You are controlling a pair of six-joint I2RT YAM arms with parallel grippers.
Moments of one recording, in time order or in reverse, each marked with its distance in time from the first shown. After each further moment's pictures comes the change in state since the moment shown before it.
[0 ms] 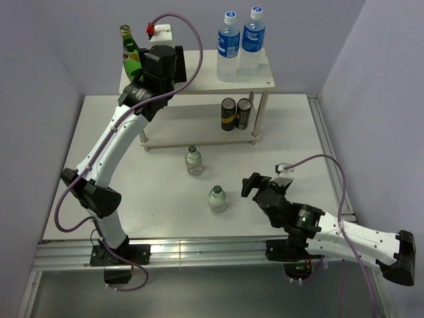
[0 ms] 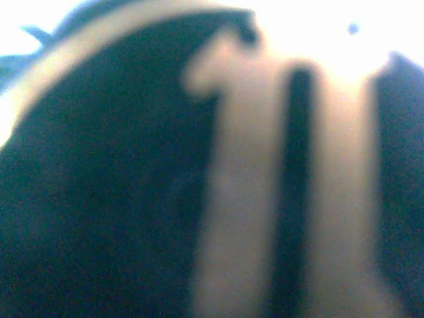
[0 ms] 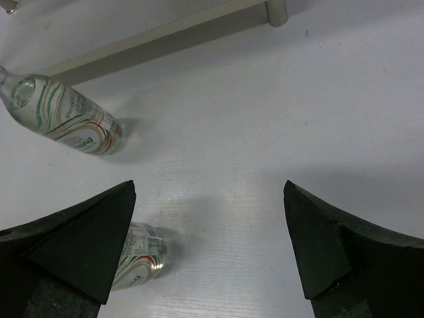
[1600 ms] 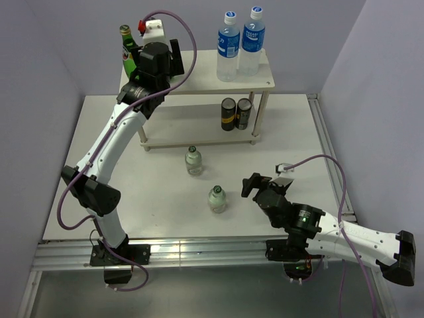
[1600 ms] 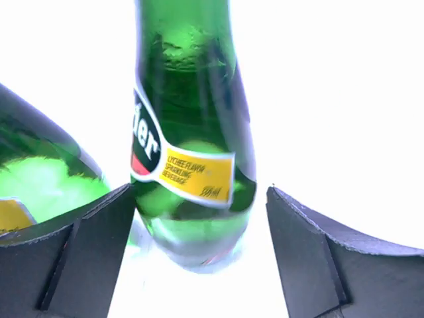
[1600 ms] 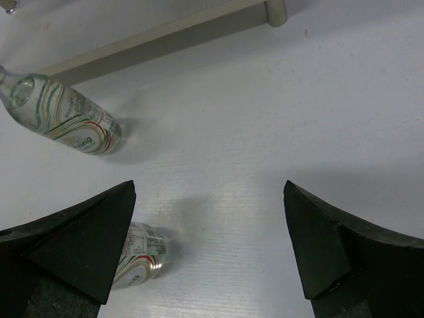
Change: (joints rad) left arm 0.062 0.016 -0.041 0.130 0.026 -0.016; right arm 0.000 -0.004 -0.003 0.000 0.000 -0.003
